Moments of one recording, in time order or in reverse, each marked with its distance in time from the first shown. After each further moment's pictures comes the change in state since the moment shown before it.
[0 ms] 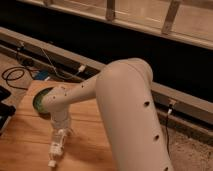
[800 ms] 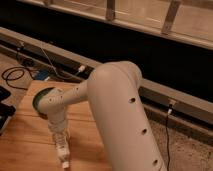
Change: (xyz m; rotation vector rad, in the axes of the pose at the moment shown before) arm -0.001 0.014 0.016 0.007 0.020 -0.028
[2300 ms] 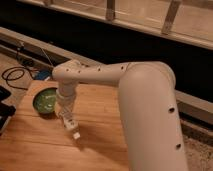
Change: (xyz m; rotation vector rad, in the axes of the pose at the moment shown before) arm -0.062 -0.035 -0.129 -0.129 -0.153 -0.436
